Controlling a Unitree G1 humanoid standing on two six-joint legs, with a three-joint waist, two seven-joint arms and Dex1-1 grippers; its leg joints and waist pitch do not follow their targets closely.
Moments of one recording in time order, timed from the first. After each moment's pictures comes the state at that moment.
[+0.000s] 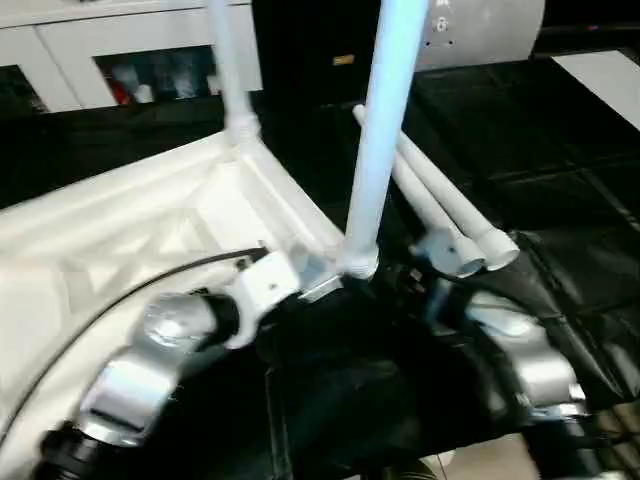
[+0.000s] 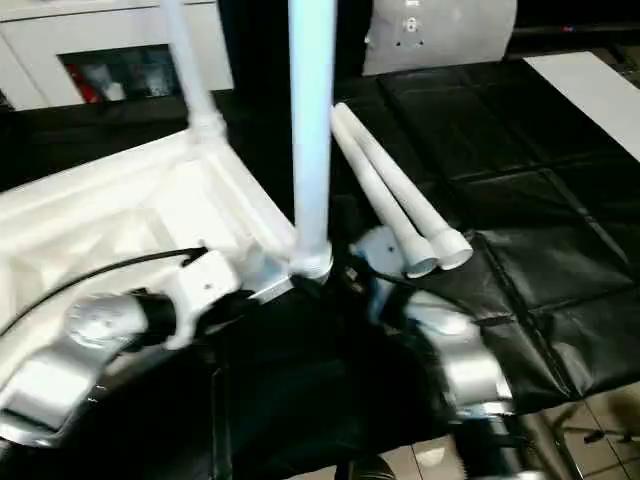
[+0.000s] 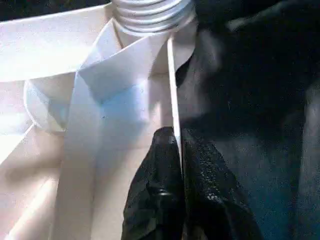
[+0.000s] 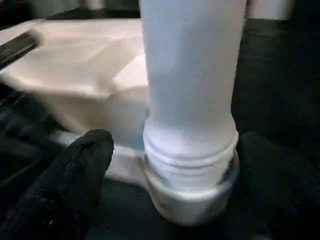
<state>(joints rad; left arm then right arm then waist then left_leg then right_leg) -0.23 0.49 -0.28 -0.27 0.06 0.58 -0.82 -0.25 -0.27 0.09 0.10 0.20 0.19 0.84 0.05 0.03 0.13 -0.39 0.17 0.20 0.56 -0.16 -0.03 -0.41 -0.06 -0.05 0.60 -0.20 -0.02</state>
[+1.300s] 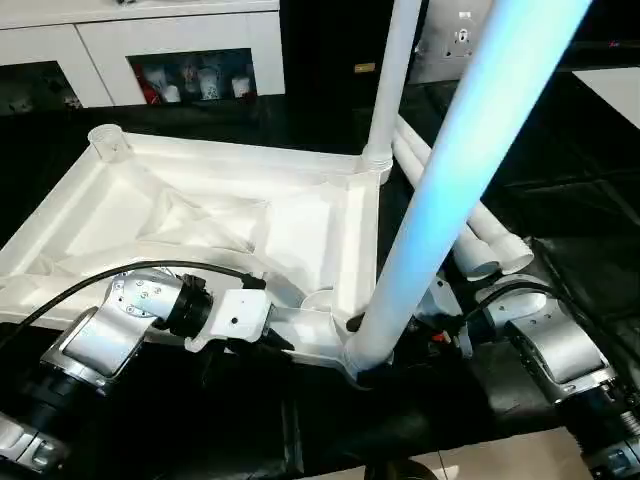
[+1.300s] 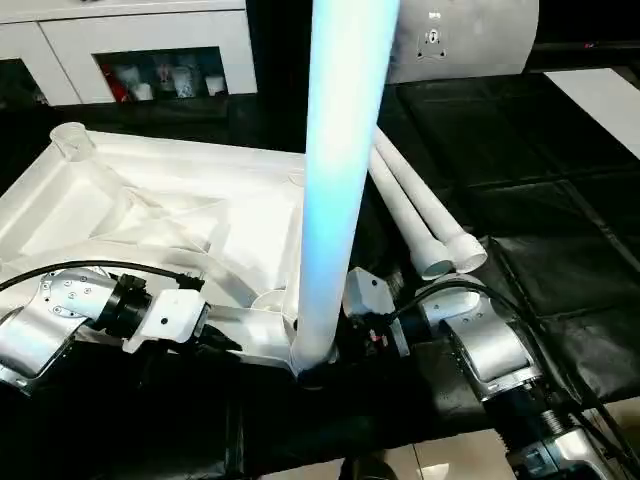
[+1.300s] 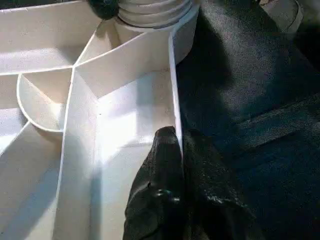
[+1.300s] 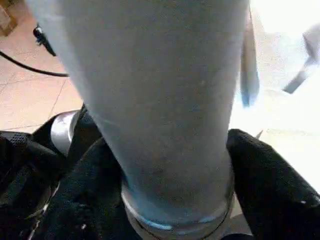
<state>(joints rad) -0.41 0.68 -0.39 0.14 -0.07 -0.07 -1.40 -0.38 -0.50 0.32 0.16 0.24 0.14 1.45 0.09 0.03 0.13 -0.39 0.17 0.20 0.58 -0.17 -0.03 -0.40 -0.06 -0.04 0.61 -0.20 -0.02</state>
